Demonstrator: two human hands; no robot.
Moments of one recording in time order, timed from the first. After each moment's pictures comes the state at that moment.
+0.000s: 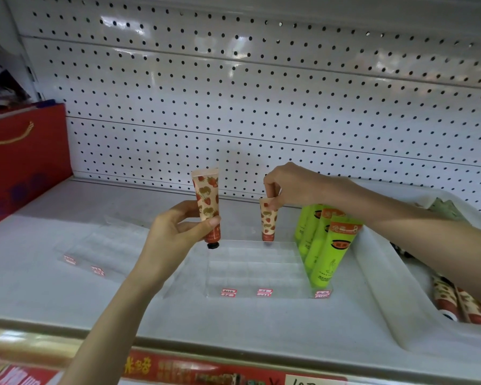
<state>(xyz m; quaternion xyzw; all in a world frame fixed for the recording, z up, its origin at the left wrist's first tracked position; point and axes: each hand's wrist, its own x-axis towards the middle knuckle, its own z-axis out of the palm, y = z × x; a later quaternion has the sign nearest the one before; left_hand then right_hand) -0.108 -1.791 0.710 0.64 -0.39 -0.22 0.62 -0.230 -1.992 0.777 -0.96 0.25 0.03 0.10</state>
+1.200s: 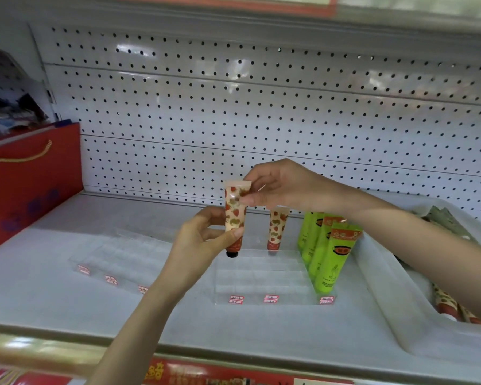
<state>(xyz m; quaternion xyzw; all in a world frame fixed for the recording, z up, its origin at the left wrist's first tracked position) -0.126 -1.791 0.723 0.60 -0.44 -0.25 0.62 -0.241 -1.929 0.812 -0.89 0.15 -0.11 0.41</state>
